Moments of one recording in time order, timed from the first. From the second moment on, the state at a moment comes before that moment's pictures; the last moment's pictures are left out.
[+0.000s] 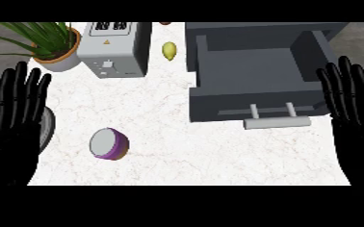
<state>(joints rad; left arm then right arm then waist) 0.04 0.10 0.01 -2.10 0.01 0.03 0.01 0.00 -0.13 0.01 -2.10 0.00 0.04 0.00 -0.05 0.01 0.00</state>
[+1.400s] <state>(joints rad) 0.38 0.25 0.19 -2.34 0.41 -0.32 0.32 0.29 -0.12 -0.26 -2.13 -0.18 0.09 0.12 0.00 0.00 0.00</state>
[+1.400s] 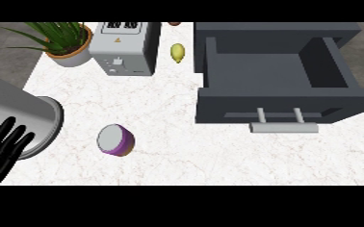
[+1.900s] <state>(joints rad) 0.33 0.23 0.24 -2.30 0.56 -0.26 0.47 0.36 -0.13 -0.35 -2.14 -0.27 0.18 0.08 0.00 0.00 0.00</state>
